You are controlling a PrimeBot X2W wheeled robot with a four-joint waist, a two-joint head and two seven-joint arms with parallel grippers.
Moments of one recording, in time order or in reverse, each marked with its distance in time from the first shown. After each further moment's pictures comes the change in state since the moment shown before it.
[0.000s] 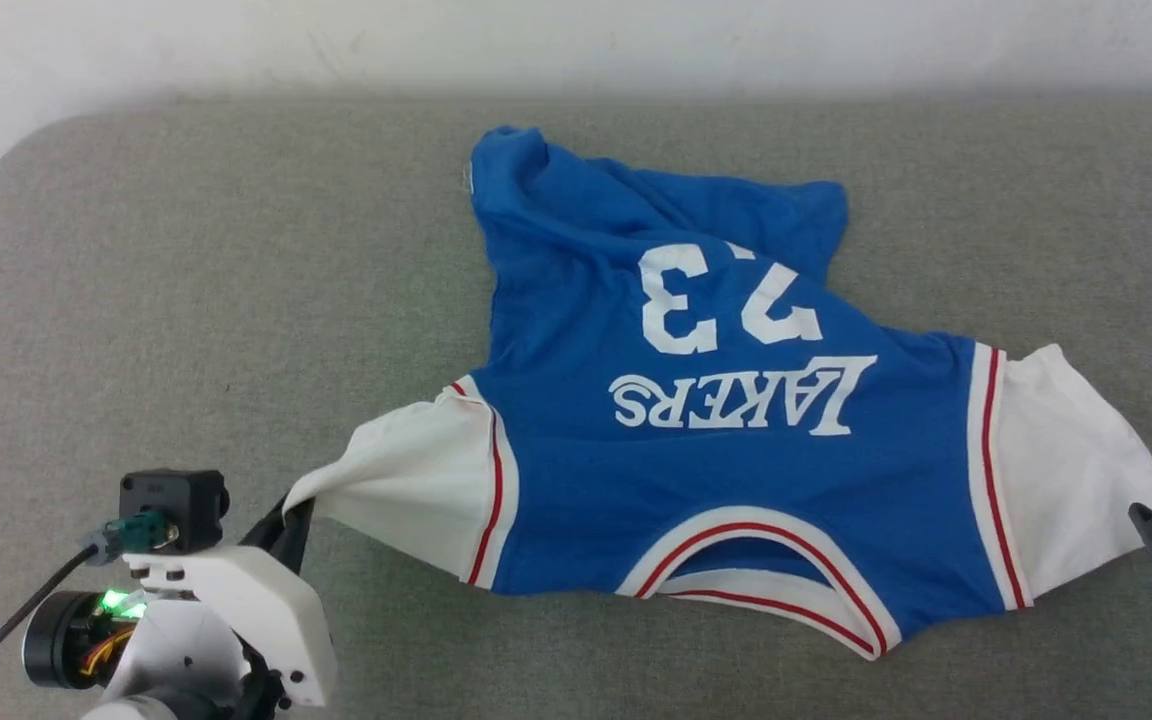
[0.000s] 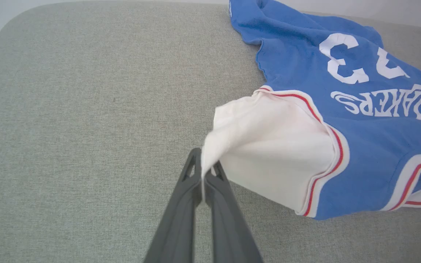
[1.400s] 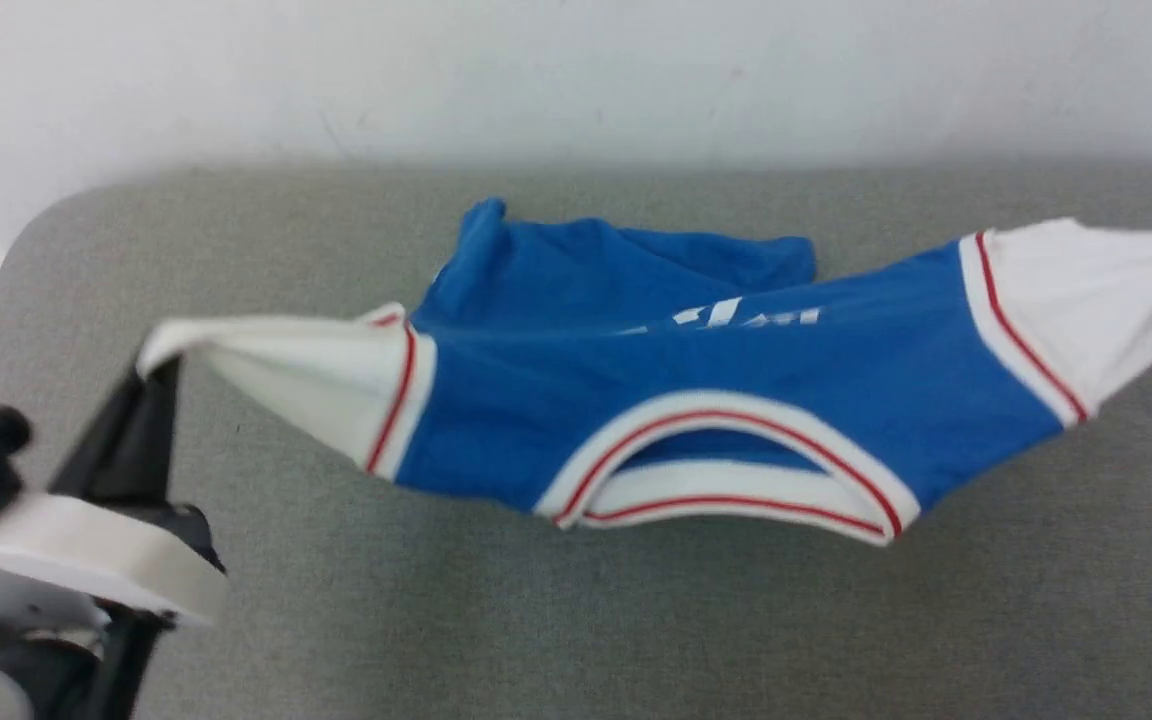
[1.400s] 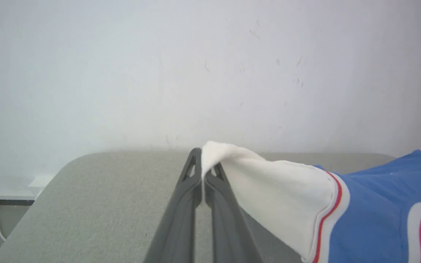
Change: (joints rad) left arm -0.032 0.047 0.141 -0.199 -0.069 -0.020 -0.165; right arm -0.135 -0.169 0.087 -0.254 0.308 0.000 -0.152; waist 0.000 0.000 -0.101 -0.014
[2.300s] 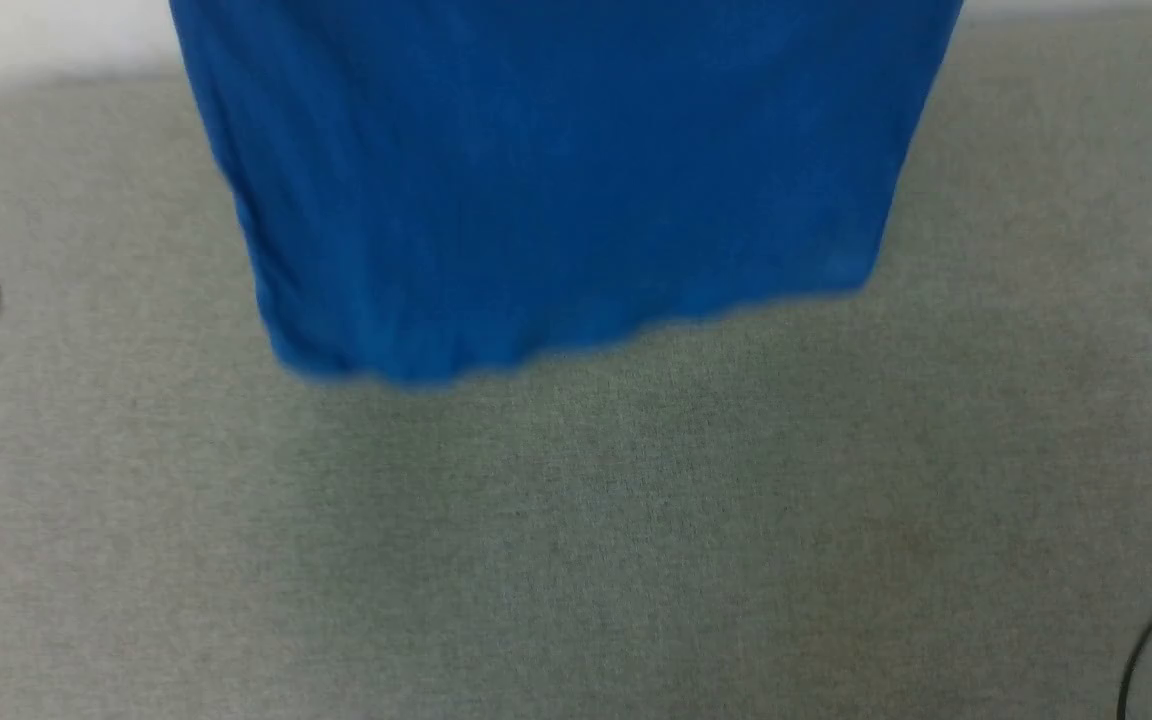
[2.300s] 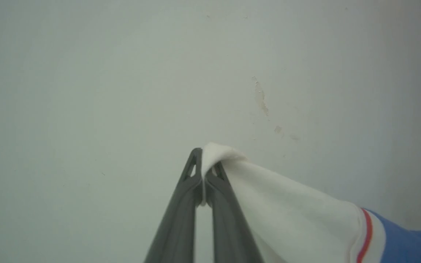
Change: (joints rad) left arm -1.124 0.114 -0.065 0.554 0.008 -0.149 -0.135; right arm -0.922 -0.002 0.266 0.372 -0.021 0.000 -0.183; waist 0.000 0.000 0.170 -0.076
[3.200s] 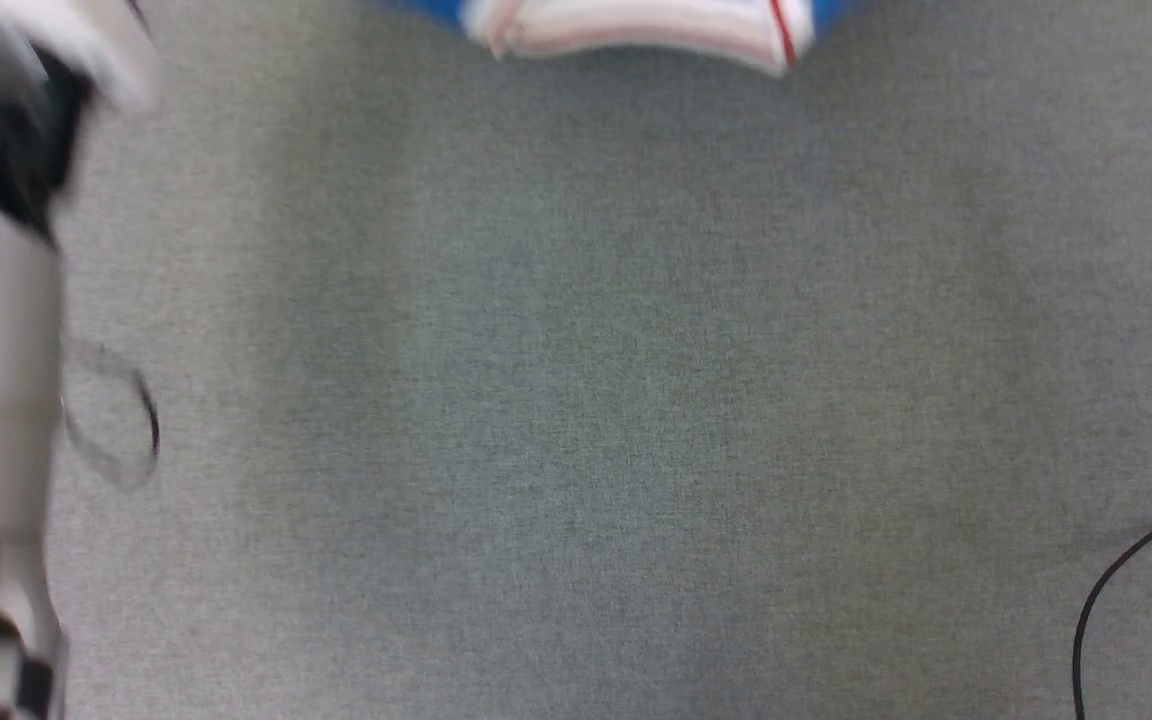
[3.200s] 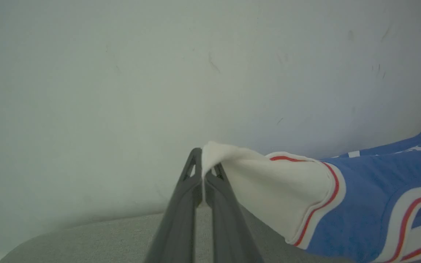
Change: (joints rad) left arm 0.041 -0.098 -0.152 0.511 0.024 -0.055 -0.197; right arm -0.090 -0.026 0.337 0.395 0.111 0.000 -0.271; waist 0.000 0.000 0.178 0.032
